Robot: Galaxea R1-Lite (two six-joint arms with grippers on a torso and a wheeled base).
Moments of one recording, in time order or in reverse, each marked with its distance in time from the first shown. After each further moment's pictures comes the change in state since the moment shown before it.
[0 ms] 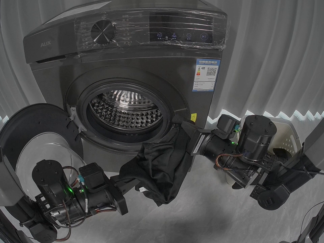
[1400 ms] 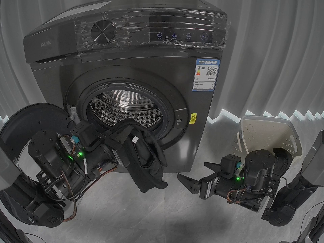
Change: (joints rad) left arm 0.052 -0.005 -0.249 0.000 0.219 -0.032; right arm 0.006 -0.001 0.300 -0.004 0.074 -0.154
